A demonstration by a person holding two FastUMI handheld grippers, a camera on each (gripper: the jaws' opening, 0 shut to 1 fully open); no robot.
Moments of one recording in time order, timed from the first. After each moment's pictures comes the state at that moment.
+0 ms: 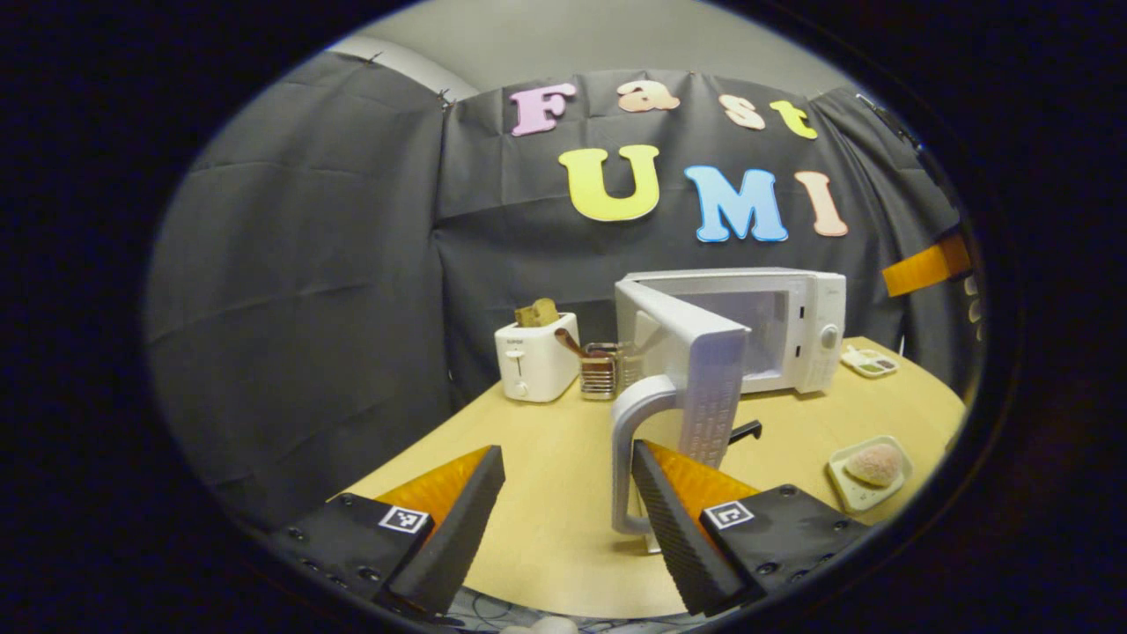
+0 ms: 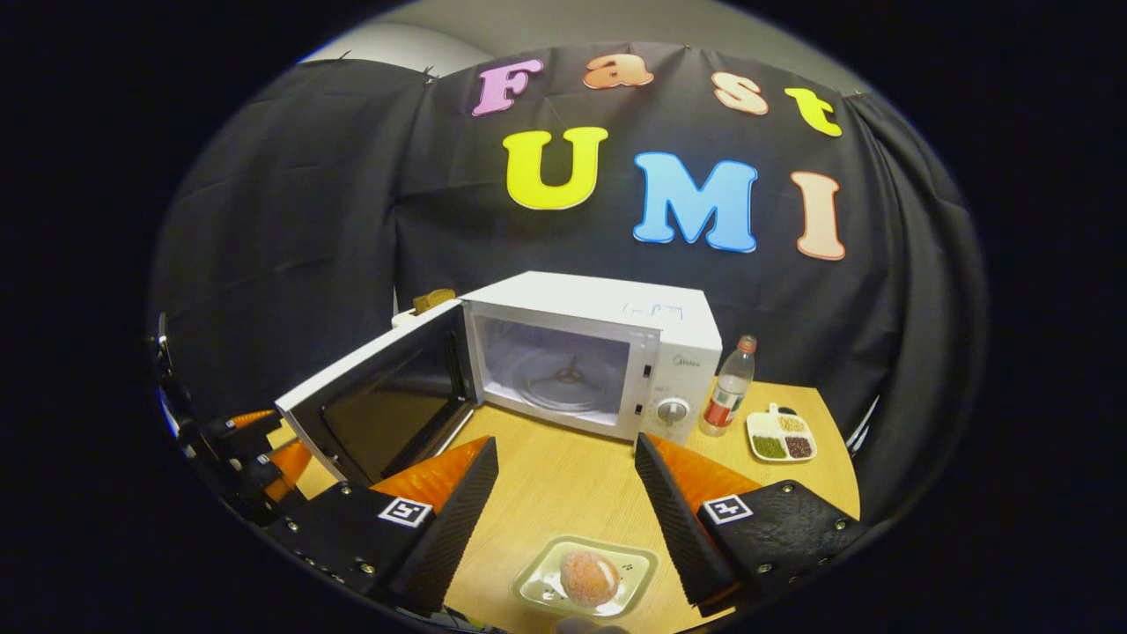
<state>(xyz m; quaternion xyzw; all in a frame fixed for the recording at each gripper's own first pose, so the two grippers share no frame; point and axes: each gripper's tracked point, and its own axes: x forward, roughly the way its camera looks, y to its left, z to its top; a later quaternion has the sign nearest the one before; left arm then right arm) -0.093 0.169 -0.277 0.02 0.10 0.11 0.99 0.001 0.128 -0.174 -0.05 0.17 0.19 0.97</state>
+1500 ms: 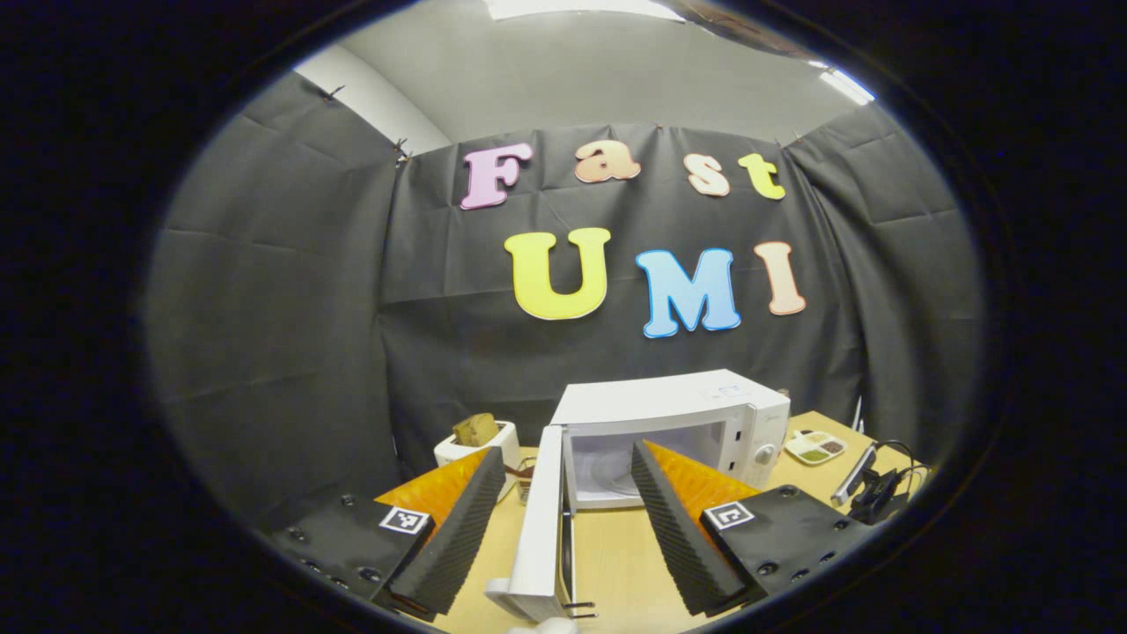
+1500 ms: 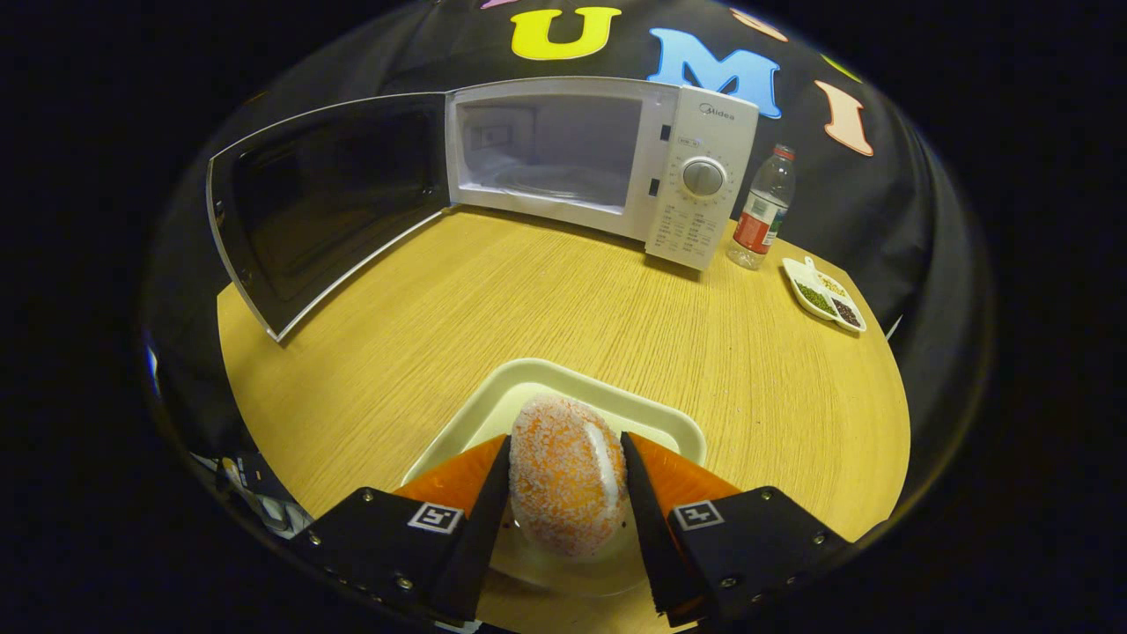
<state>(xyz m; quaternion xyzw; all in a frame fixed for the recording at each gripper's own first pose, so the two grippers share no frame) -0.026 0.088 -0.086 0.00 0.00 0.02 1.00 -0.013 0.096 -0.386 -0.12 0.35 0.18 0.91</state>
